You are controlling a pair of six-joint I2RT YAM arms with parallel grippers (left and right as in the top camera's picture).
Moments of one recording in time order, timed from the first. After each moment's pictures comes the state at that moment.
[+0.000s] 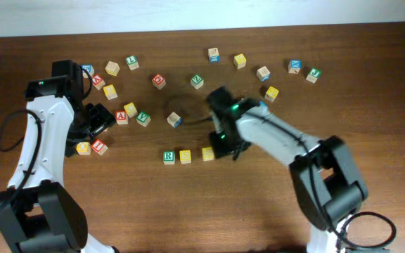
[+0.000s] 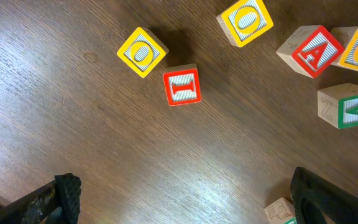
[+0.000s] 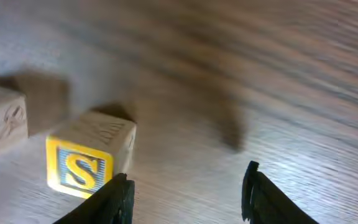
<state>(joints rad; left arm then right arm) 0.13 1.76 1.50 -1.25 -0.09 -0.60 0.56 1.97 1.36 -0.87 -0.08 0.26</state>
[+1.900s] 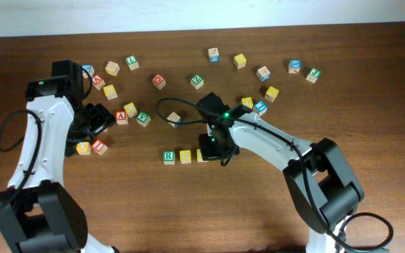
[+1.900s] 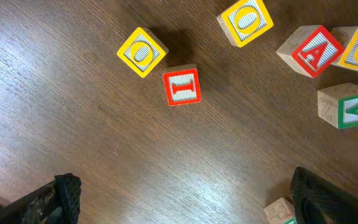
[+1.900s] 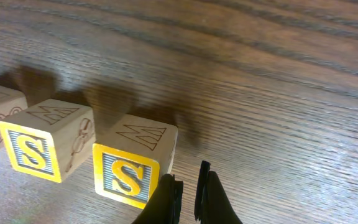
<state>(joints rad) 0.13 1.76 1.50 -1.25 -0.09 -0.60 0.60 1.98 1.34 -0.78 -0.21 0.47</state>
